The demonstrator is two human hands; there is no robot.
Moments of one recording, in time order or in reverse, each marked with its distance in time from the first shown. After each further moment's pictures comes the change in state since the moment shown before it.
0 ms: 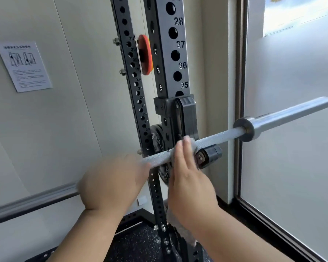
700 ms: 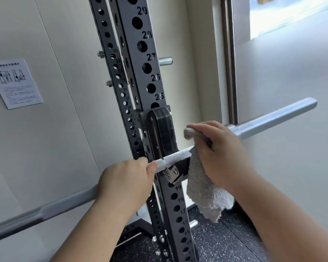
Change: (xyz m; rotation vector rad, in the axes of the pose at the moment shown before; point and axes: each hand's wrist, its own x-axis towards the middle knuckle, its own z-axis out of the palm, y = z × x) left_hand 0.057 0.076 -0.010 -0.026 -0.367 0.054; right_hand 0.057 0.098 -0.096 0.376 0.358 -0.201
